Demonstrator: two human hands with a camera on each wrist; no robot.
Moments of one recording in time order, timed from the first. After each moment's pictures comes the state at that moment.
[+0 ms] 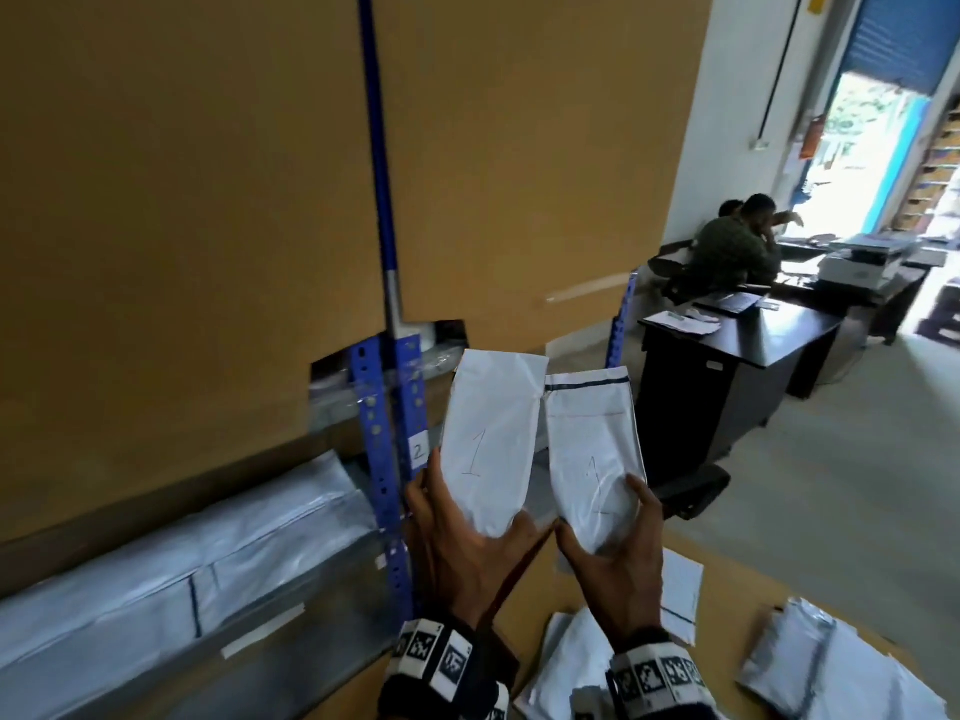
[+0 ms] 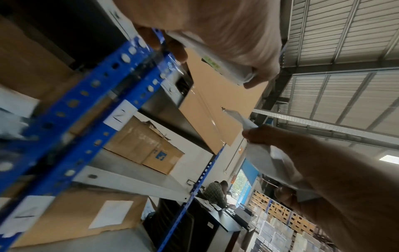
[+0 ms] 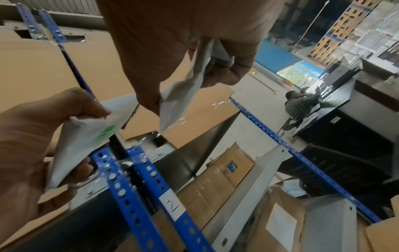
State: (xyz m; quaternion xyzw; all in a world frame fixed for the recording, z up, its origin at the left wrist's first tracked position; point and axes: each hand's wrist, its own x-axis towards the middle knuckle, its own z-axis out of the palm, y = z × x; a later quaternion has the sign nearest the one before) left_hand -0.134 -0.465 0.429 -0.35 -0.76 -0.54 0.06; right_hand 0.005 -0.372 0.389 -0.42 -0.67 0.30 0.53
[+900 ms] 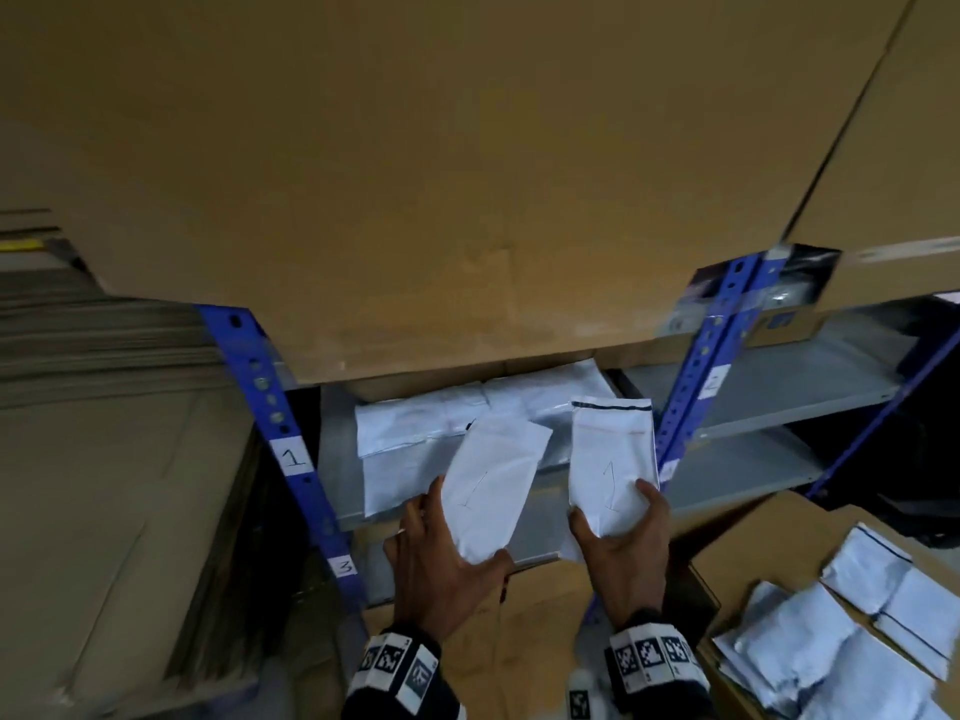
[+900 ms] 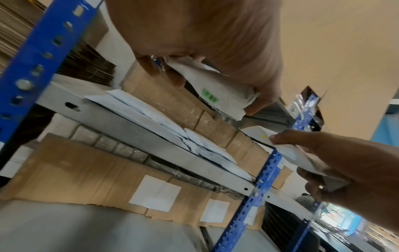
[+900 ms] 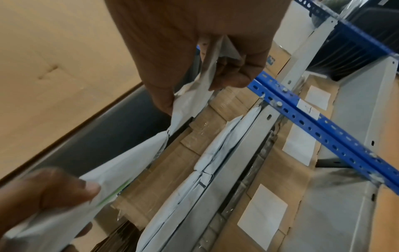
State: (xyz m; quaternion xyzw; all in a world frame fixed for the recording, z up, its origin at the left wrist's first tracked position) left_hand -0.342 -0.799 0.332 -0.22 -0.89 -0.41 -0.01; right_hand -0.232 -0.616 0.320 -0.42 -0.71 0.43 0.37
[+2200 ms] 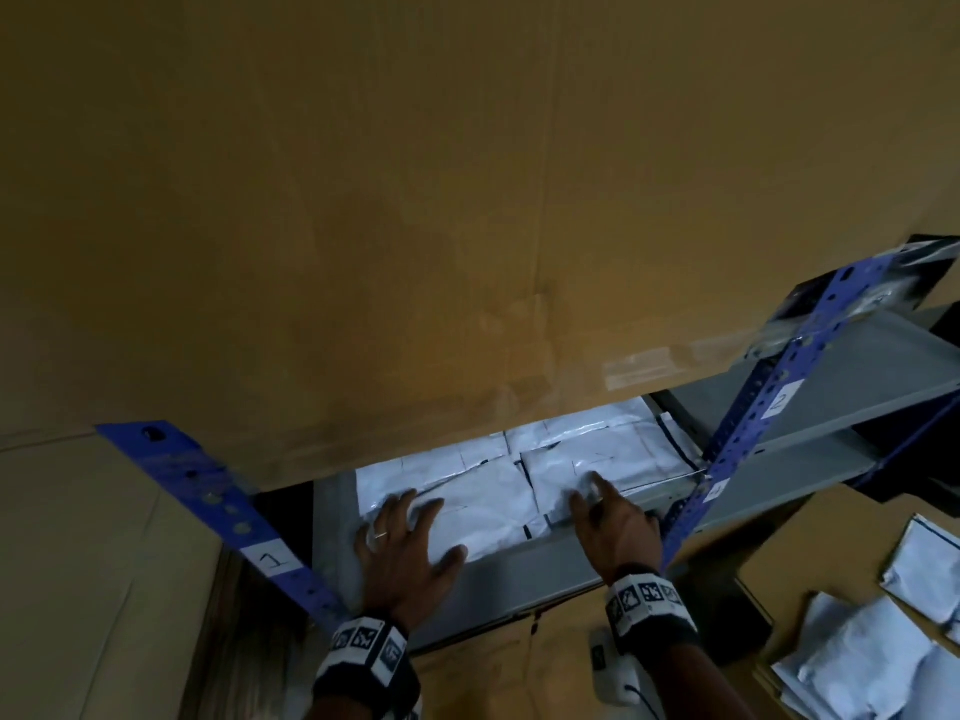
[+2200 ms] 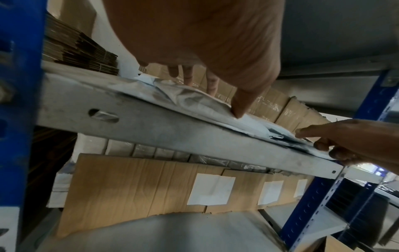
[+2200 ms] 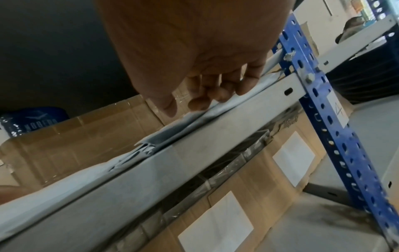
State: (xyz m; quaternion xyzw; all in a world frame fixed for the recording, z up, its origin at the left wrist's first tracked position) left_hand -0.513 -0.788 0.261 -0.32 -0.94 -0.12 0.00; right_hand -0.368 -0.543 0.274 -0.43 -0.86 0.26 0.09
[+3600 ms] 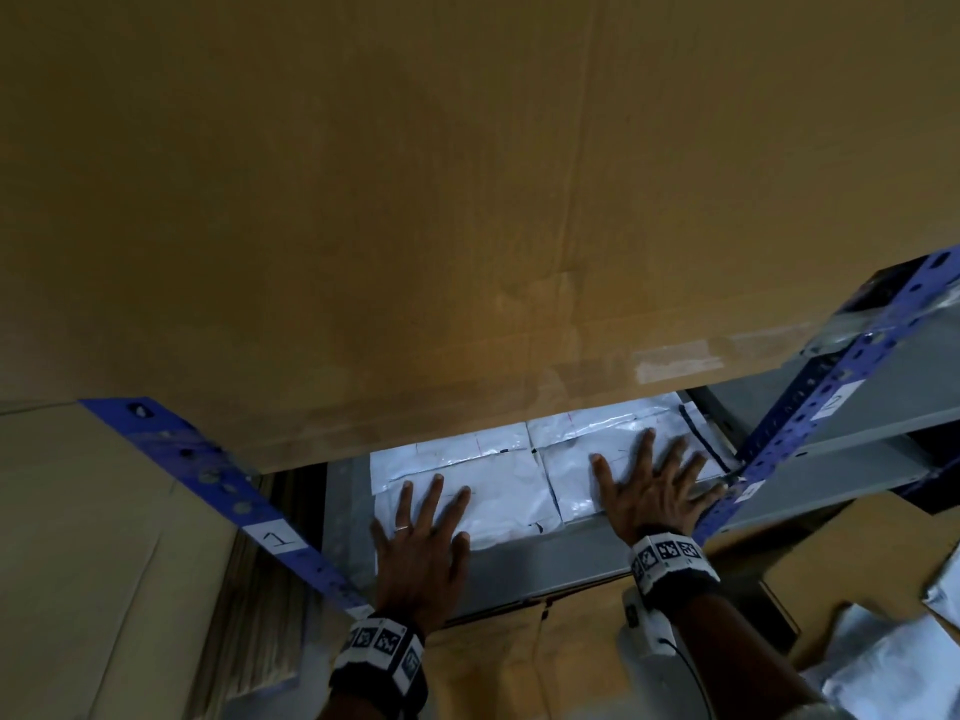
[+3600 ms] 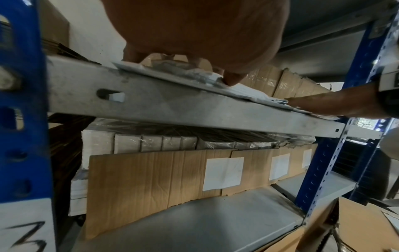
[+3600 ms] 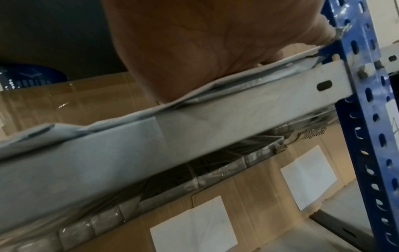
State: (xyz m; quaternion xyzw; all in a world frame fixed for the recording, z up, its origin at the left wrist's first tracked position) left_hand -0.494 -0.791 0.257 -0.33 -0.94 -0.09 -0.05; right_hand -0.396 -0.505 0.257 -0.49 -0.86 0.12 0.01
